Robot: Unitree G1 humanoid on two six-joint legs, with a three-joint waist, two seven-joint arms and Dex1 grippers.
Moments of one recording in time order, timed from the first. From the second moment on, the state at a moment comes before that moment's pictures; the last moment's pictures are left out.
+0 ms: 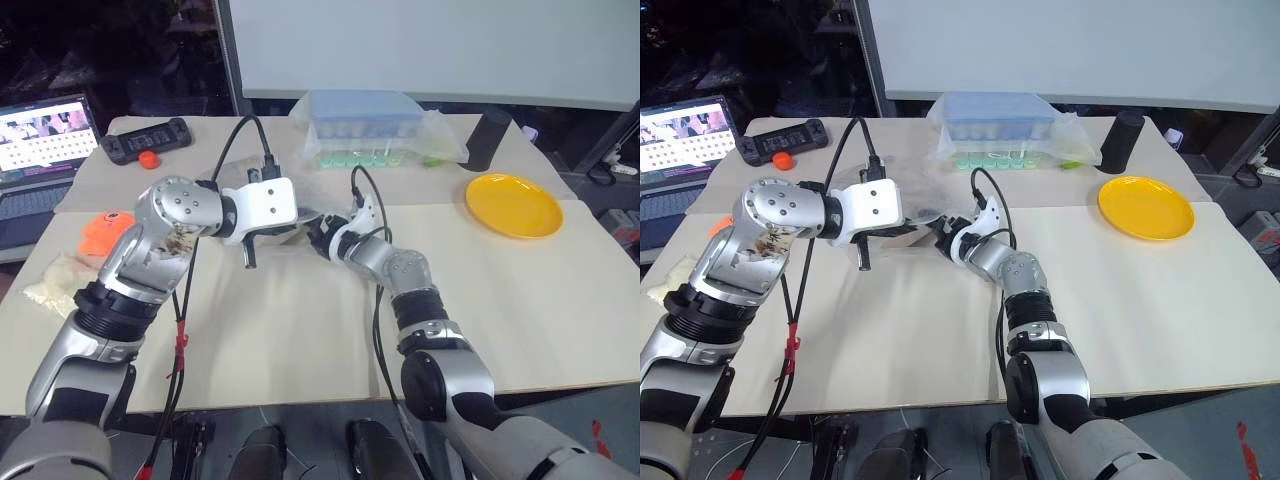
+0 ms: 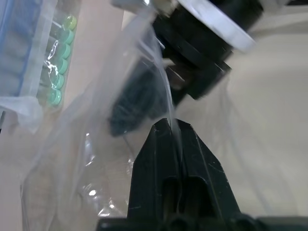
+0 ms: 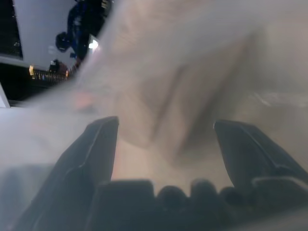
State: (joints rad) left arm -0.86 0.73 -0.31 -0.12 0.11 0.48 -1.10; right arm -0.98 0.10 -0.29 0.79 0.93 0.65 0.02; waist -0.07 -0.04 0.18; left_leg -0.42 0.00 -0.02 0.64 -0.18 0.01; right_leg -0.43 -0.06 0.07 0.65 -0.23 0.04
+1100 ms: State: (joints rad) left arm -0.87 0.76 -0.31 -0.12 0.12 0.49 -1.09; right arm -1.20 0.14 -0.44 1.25 0.78 0.34 0.28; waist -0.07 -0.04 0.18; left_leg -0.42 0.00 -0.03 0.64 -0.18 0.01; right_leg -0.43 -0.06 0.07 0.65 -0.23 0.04
